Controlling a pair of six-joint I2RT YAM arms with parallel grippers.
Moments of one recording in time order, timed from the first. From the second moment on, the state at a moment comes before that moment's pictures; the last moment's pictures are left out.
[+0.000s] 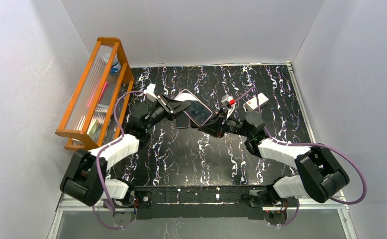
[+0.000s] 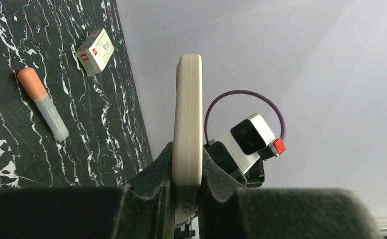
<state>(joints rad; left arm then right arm) -0.45 1.31 0.59 0.77 0.42 -1.37 0.59 1.33 0.50 0.91 -0.74 0.46</state>
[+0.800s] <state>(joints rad) -0.28 1.33 0.86 0.17 0.93 -0.77 0.54 1.31 0.59 0.59 -0.98 0.16</state>
